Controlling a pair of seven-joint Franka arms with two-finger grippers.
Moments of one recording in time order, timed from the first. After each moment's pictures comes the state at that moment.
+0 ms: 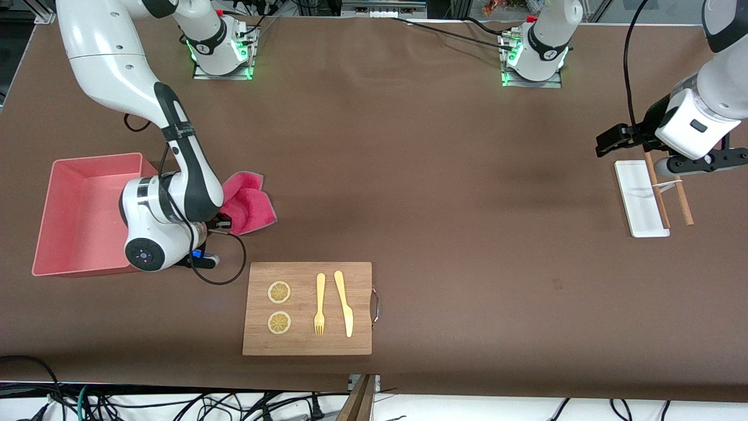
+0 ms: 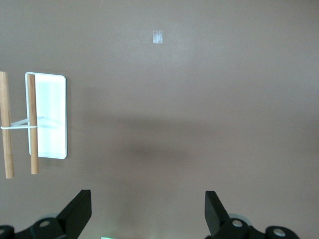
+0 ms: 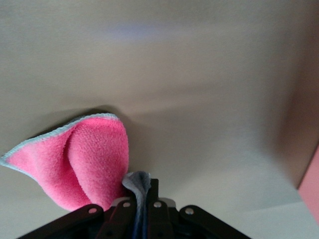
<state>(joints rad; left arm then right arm) 0.11 0.03 -0.18 -1.66 -0.02 1.57 -0.23 0.18 0.76 -0.03 -1.44 0.01 1.68 0.25</state>
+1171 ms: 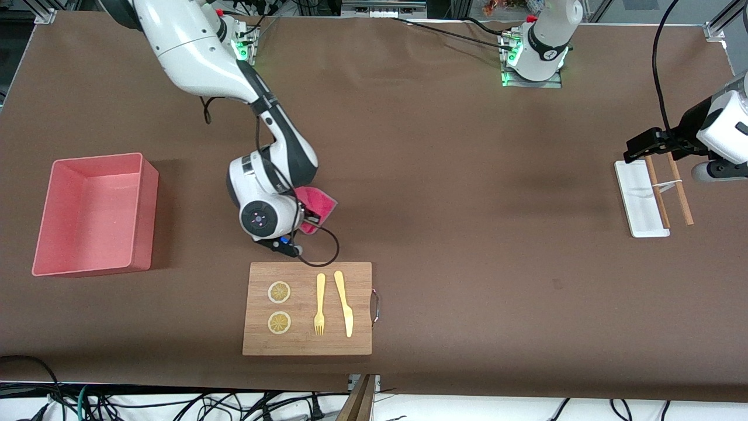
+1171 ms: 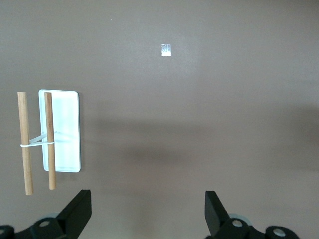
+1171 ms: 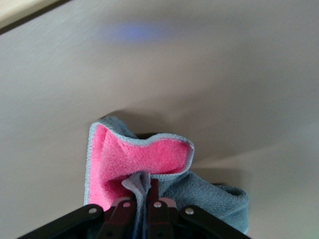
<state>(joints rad) 0.18 0.05 -0.17 -1.62 -0.02 1.57 -0.11 0.50 0.79 0.00 -1.44 0.23 1.96 0.80</state>
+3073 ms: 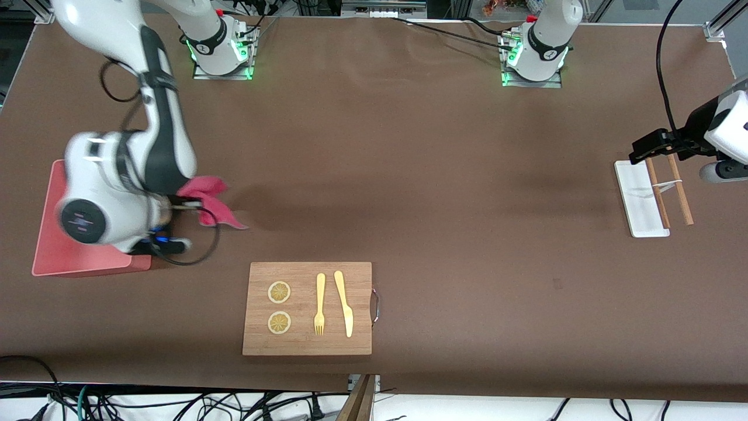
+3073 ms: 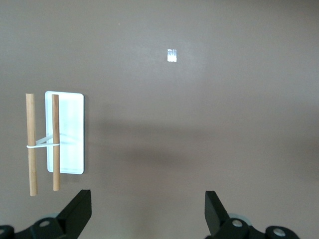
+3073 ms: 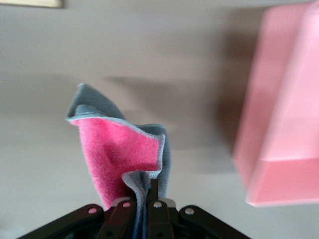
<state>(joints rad) 0.03 0.05 0.00 -1.61 -0.02 1.59 -0.11 0.47 0.52 -0.48 -1.45 0.14 1.51 -0.09</state>
